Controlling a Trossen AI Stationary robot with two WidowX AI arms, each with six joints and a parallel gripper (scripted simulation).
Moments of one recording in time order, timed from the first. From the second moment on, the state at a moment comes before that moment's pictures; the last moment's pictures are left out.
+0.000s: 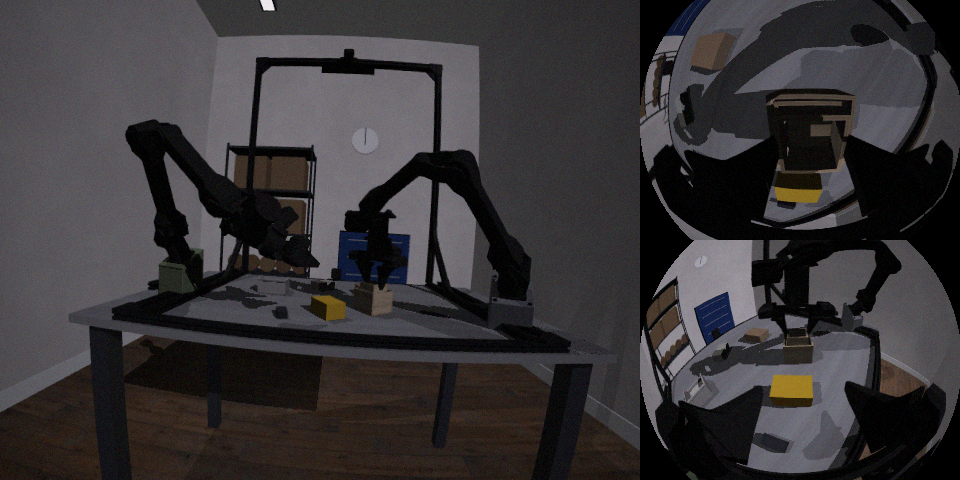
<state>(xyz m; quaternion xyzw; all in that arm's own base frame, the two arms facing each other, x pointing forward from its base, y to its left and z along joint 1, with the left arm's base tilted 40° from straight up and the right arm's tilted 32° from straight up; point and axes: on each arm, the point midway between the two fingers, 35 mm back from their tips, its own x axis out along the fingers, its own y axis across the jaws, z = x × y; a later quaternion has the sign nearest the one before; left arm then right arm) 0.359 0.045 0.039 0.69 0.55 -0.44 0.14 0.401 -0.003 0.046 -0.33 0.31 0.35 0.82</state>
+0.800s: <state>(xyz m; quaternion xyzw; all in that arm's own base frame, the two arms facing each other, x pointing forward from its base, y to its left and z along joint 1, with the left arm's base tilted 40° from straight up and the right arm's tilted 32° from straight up) 0.359 0.046 0.038 0.69 0.55 -0.44 0.14 0.401 -0.003 0.046 -0.33 0.31 0.35 0.82</state>
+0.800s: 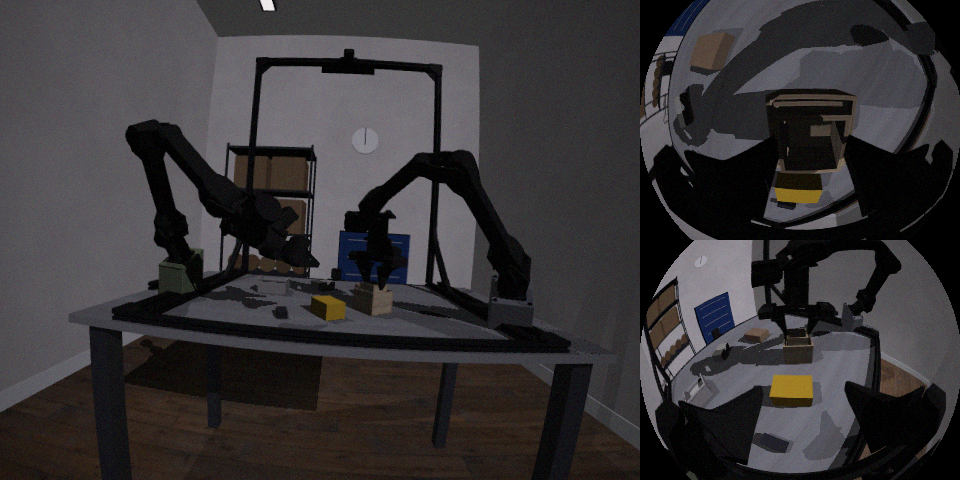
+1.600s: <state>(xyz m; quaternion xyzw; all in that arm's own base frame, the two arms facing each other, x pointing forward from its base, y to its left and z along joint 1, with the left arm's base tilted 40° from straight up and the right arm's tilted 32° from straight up) 0.359 0.046 0.038 0.69 0.55 -0.44 0.14 0.401 -0.003 0.046 -0.33 0.31 0.35 0.82</state>
